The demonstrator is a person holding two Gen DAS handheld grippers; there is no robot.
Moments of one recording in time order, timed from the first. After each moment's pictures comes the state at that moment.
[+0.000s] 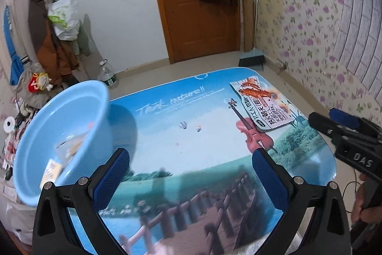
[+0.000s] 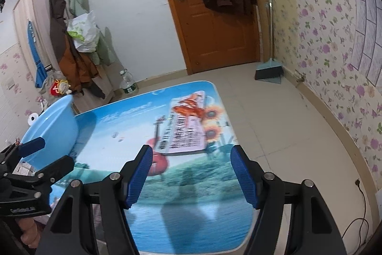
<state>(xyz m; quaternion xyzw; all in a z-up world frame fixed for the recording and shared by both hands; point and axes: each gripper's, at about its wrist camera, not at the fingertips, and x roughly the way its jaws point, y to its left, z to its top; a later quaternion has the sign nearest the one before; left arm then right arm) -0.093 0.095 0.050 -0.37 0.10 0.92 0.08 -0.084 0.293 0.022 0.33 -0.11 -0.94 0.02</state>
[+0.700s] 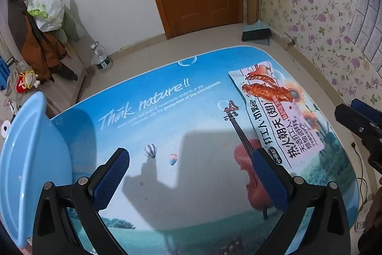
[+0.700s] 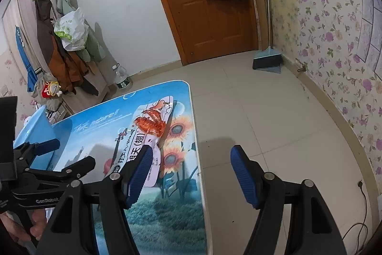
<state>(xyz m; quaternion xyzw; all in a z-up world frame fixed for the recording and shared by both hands) -0.191 0.146 0.002 -0.45 0.12 0.88 0.06 -0.155 0.344 -0.004 0.37 -0.12 -0.92 0.02</state>
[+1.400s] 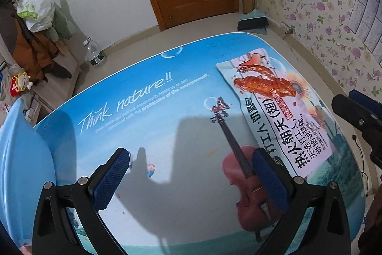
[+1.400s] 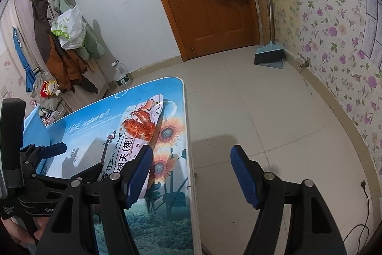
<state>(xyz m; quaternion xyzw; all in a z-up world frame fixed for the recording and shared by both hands) -0.211 0.168 -0.019 -0.47 0.13 0.87 0.07 -0.179 0.354 -0.022 0.38 -0.13 -0.92 0.03</state>
